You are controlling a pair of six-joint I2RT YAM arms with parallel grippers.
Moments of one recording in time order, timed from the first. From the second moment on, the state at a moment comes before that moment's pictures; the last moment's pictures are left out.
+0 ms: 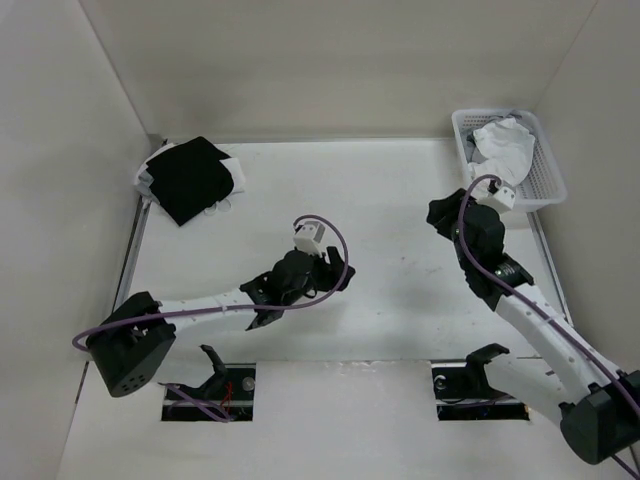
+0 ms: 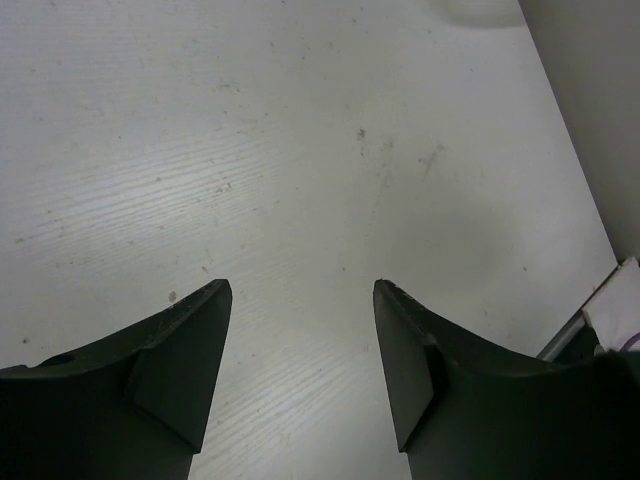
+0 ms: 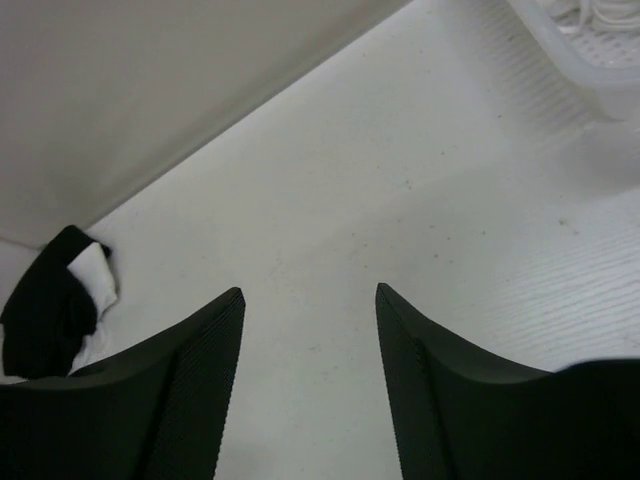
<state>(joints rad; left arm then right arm) -0.92 1.29 0.53 0.39 -0.19 -0.69 0.40 0.90 0.71 -0.04 0.43 0.70</state>
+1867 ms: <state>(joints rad) -0.65 1.46 0.34 0.79 -0.01 -0.76 -0.25 1.94 1.59 0.00 0.21 0.80</state>
